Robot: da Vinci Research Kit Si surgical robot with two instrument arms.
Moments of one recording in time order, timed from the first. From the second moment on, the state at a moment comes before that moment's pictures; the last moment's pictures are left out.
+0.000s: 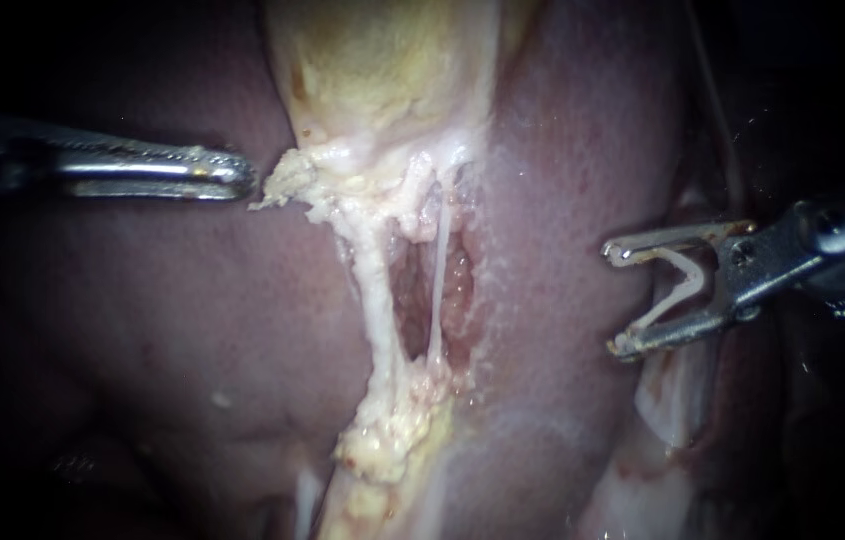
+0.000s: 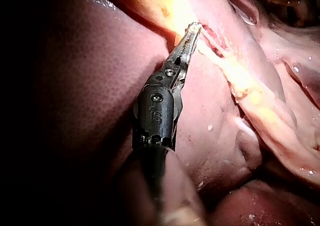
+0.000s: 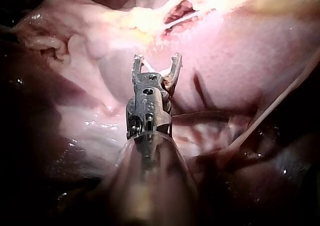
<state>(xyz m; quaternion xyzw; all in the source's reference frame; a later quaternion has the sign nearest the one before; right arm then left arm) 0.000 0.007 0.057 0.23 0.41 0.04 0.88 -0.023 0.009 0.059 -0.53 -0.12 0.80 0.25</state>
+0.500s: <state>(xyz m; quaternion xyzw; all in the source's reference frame) 0.000 0.007 0.057 0.23 0.41 0.04 0.88 -0.024 0.009 0.061 -0.52 -0.09 0.80 0.27</state>
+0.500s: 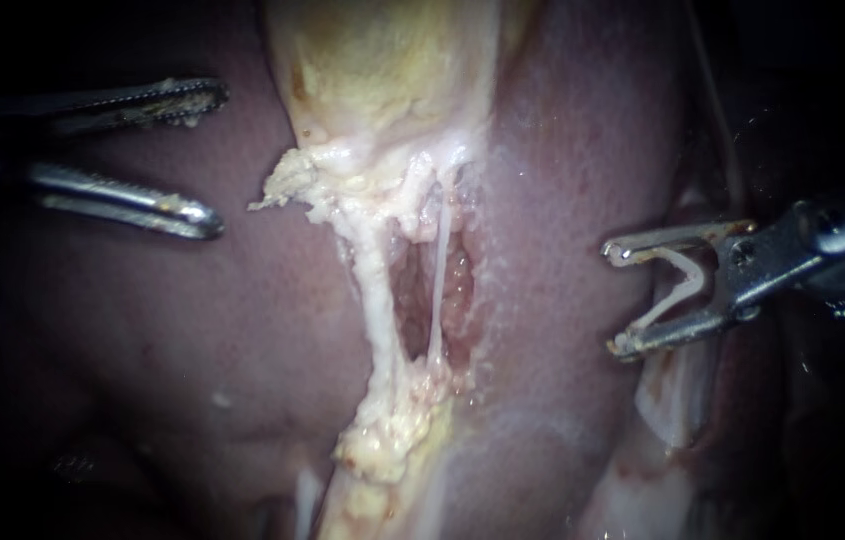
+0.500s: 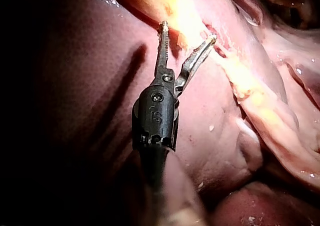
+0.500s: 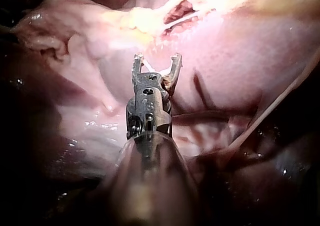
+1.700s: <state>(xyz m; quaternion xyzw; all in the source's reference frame) 0.000 0.007 0.057 0.23 0.41 0.04 0.88 -0.028 0.008 0.072 -0.50 -0.15 0.77 0.35</state>
